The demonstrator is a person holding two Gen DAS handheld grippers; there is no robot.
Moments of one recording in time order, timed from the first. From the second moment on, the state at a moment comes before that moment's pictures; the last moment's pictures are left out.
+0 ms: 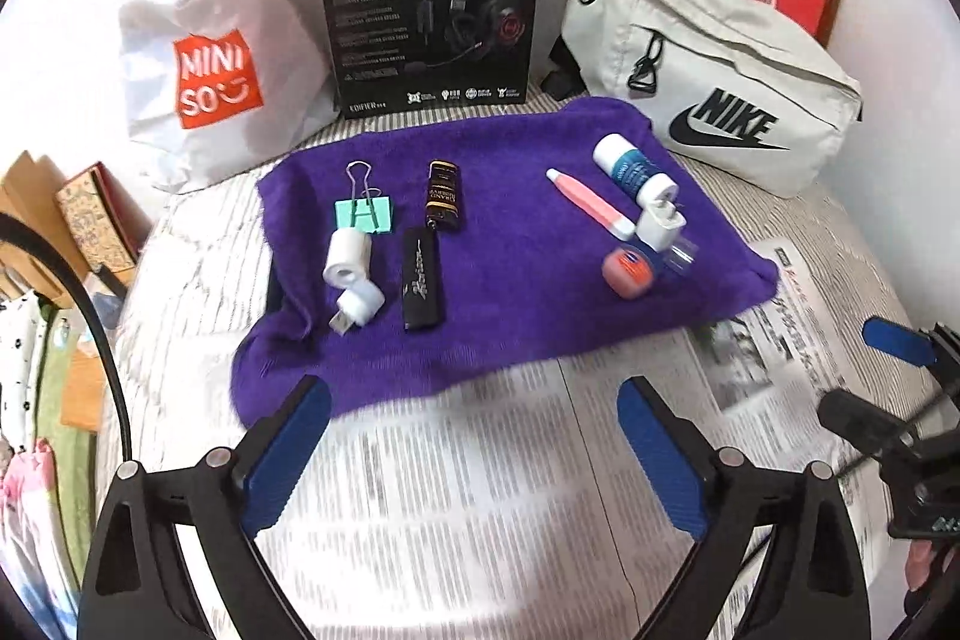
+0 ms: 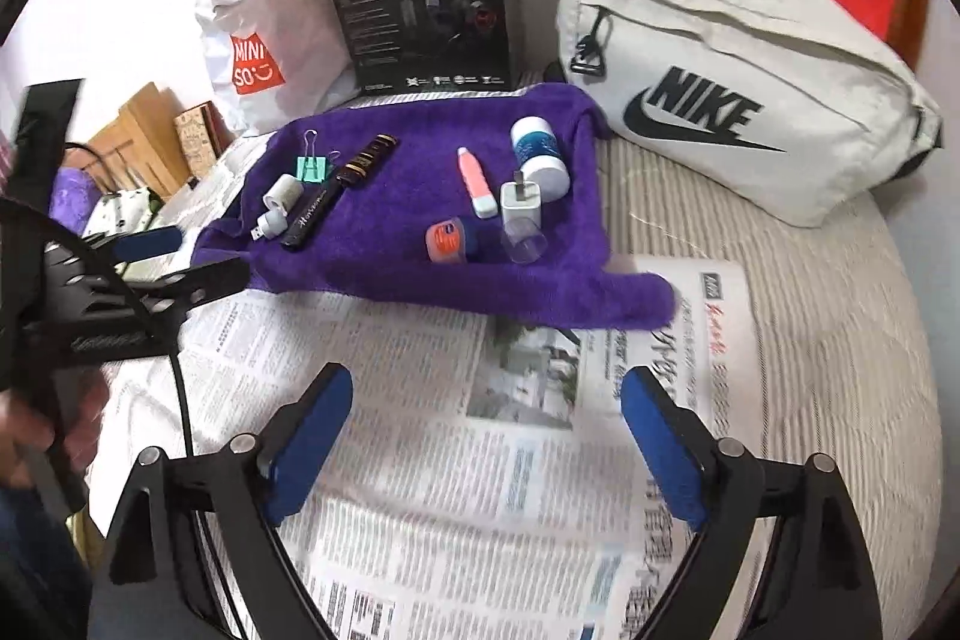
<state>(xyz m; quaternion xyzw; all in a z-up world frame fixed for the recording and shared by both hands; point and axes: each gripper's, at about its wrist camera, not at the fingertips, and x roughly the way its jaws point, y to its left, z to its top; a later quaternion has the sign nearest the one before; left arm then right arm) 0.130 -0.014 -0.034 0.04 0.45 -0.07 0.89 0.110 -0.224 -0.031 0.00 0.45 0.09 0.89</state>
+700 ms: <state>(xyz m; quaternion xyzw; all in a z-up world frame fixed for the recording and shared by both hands) 0.025 -0.012 -0.005 0.00 0.42 -0.04 0.91 0.038 -0.223 -0.002 0.00 0.44 0.04 0.90</state>
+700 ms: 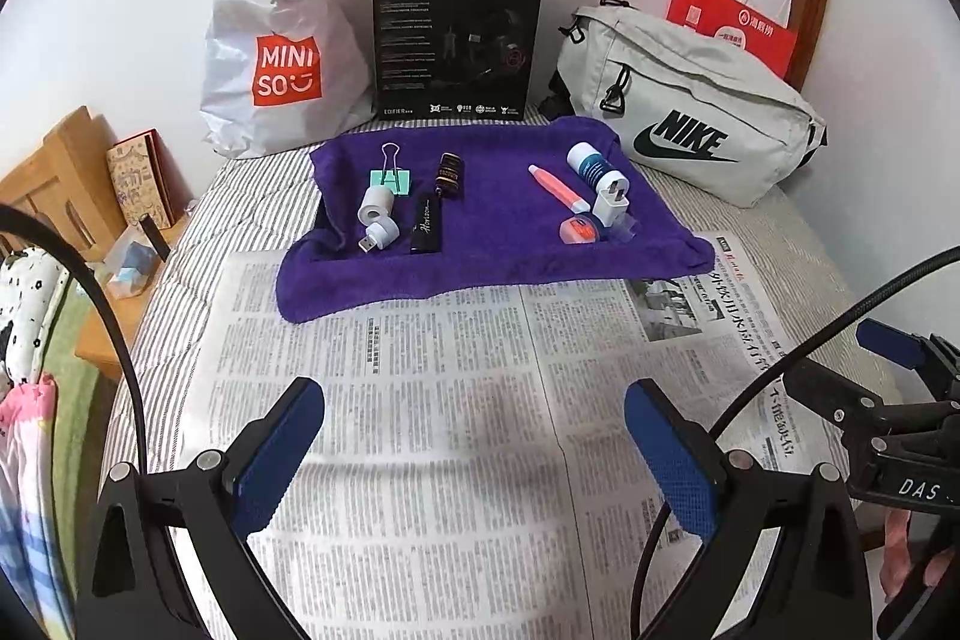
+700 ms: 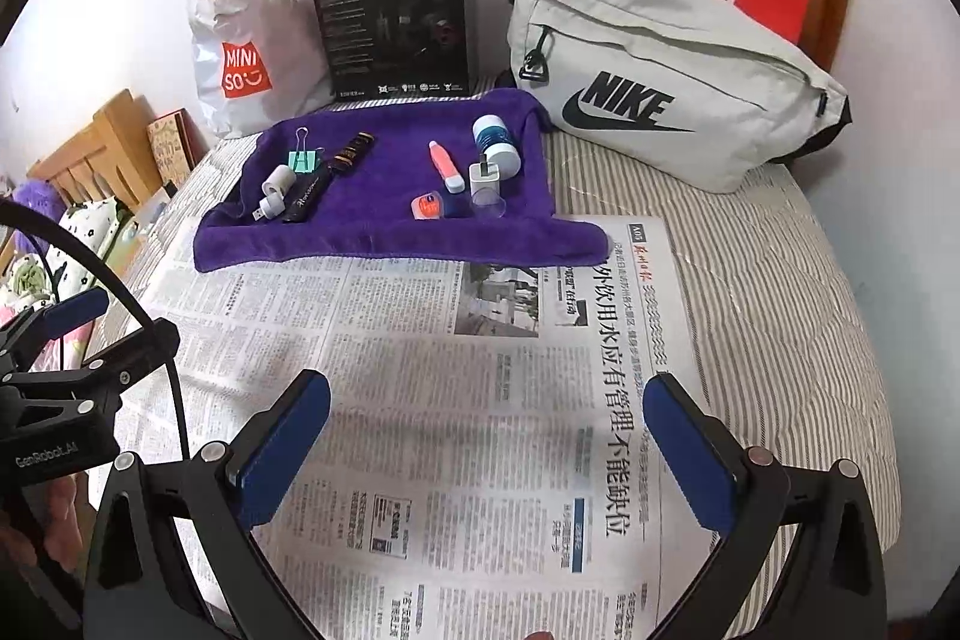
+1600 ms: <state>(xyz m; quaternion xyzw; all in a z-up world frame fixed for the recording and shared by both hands) 0.015 -0.016 -0.001 0.00 0.42 -0.03 0.91 0.028 -0.235 0.002 0.02 0.45 0.04 0.89</state>
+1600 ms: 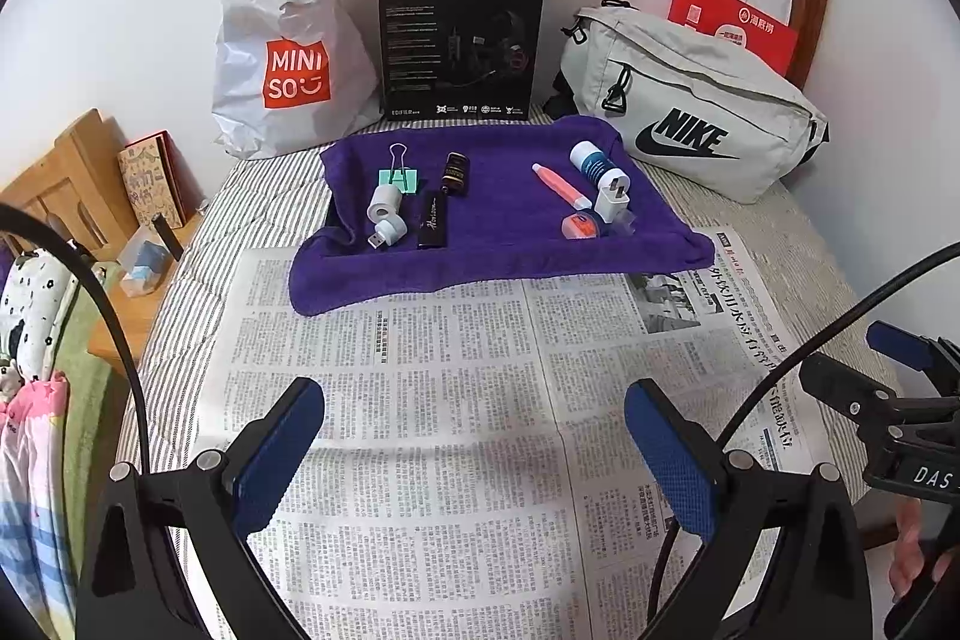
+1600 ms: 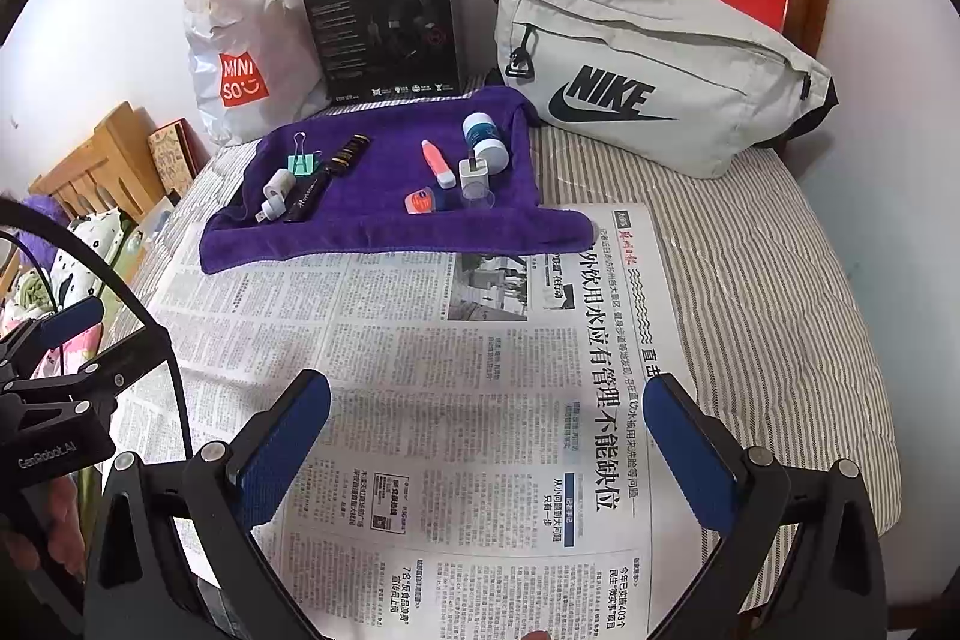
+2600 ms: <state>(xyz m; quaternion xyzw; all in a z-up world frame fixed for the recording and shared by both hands) 0.015 -0.017 -0.002 0.01 0.42 -0.03 0.91 0.030 -0.234 0.003 0.01 0.45 0.03 0.89</state>
